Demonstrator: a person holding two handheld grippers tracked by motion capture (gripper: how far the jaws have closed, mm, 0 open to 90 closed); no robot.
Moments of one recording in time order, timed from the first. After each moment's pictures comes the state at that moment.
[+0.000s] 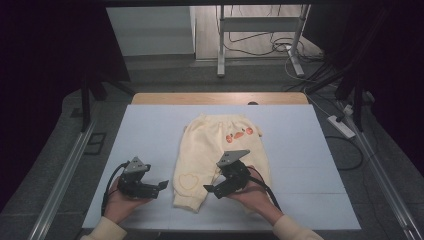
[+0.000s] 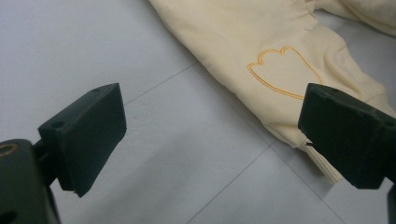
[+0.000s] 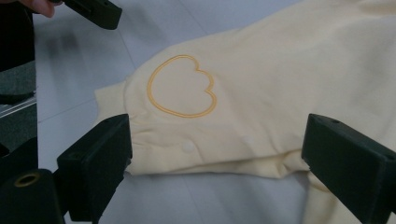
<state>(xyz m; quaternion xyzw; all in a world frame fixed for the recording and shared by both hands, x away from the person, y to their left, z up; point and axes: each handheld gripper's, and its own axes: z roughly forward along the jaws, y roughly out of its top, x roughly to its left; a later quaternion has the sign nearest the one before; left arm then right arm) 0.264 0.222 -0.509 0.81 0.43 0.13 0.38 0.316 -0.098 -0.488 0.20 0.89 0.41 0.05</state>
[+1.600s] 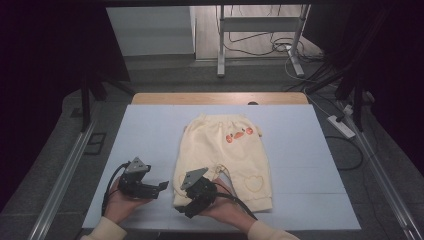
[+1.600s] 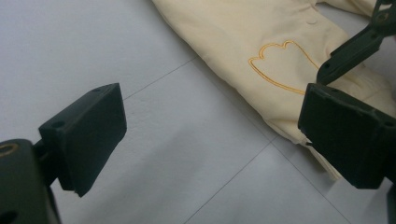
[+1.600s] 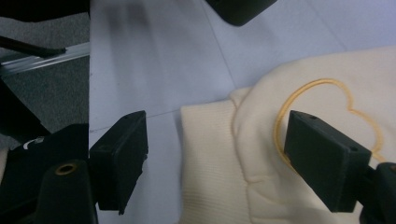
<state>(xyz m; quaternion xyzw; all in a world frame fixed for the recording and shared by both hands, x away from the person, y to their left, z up) 0.265 0.222 -0.511 0.81 0.43 0.13 0.37 0.277 -0.015 -0.517 0.10 0.93 0.36 0.01</state>
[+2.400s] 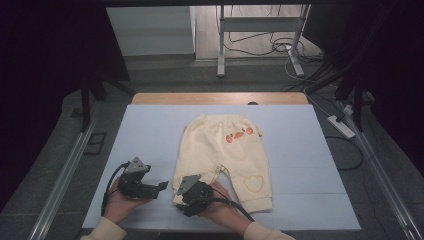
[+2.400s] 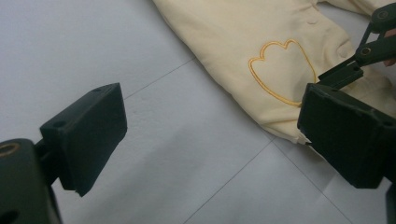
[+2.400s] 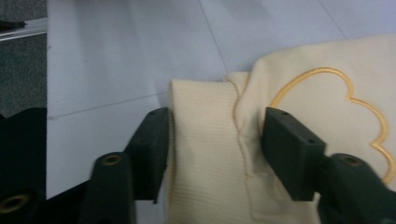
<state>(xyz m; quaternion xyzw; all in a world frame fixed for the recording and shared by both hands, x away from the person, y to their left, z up) 0.265 0.223 -0.511 0.81 0.43 0.13 0.37 0.271 -0.006 -0.530 0.09 0.94 0.33 0.07</state>
